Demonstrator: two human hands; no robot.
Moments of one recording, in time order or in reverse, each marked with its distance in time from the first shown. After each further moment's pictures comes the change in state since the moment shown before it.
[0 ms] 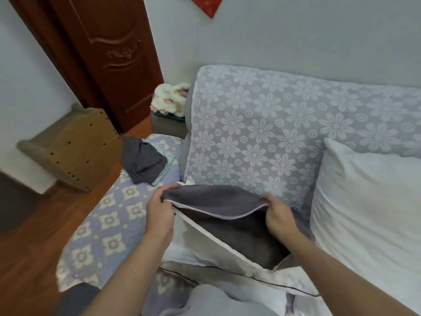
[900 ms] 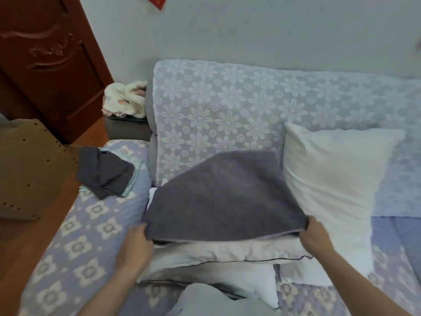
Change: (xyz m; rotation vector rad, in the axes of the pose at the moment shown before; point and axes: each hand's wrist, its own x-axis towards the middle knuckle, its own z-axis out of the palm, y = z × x) left_hand 0.049 -0.064 -0.071 1.090 -0.330 0.156; right_hand -0.097 0.060 -0.061 -0.103 0.042 0.672
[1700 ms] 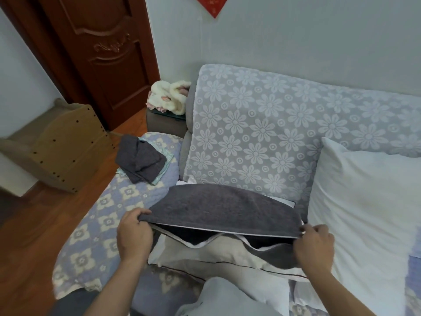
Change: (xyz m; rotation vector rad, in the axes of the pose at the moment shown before) left_hand -0.041 -0.012 -0.044 -0.457 0.507 -0.160; right_hand -0.038 -0.051 0.039 -0.277 0.137 -0.143
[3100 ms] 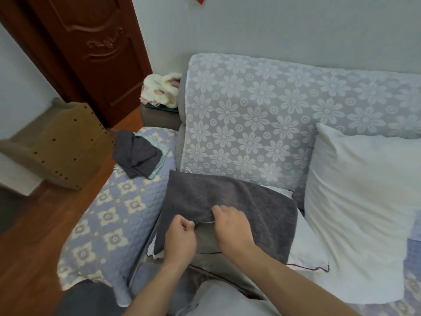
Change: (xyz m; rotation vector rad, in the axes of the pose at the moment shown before) left_hand -0.098 0.053 0.067 0.038 -0.264 -0.072; right_hand -0.067 -0.125 0.020 -0.112 -0.114 -0.826
